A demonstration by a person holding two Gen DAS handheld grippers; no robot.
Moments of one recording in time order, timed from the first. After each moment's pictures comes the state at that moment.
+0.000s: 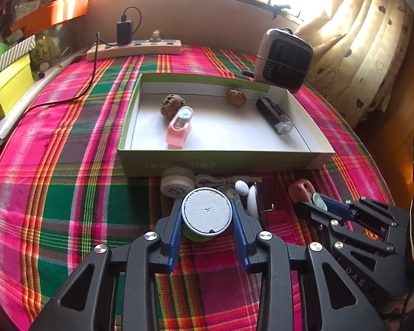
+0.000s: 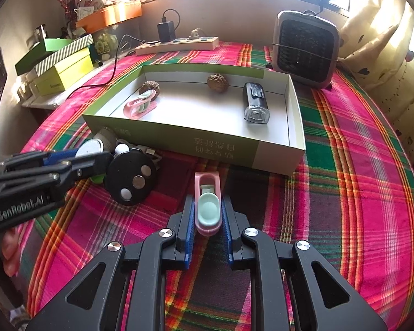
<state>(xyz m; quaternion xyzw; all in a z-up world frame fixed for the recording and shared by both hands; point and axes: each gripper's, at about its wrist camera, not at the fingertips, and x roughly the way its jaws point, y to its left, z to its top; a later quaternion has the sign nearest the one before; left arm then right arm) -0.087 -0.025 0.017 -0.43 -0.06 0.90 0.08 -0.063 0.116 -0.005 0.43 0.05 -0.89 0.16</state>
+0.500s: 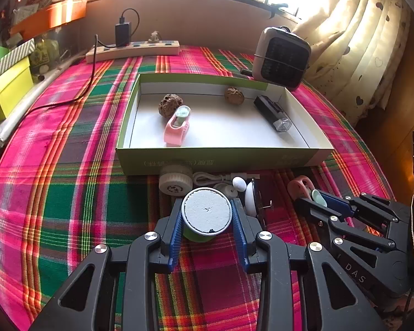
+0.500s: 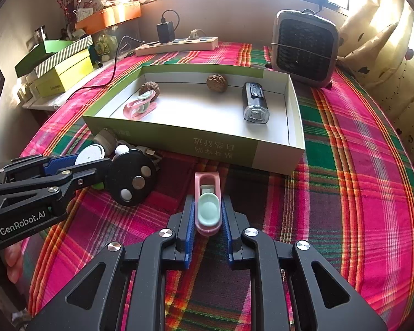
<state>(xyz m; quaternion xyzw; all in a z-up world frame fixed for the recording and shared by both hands) -0.084 -0.024 0.018 -0.43 -0.05 0.90 0.08 -0.063 0.115 -0.005 0.43 0.05 -0.89 0.16</state>
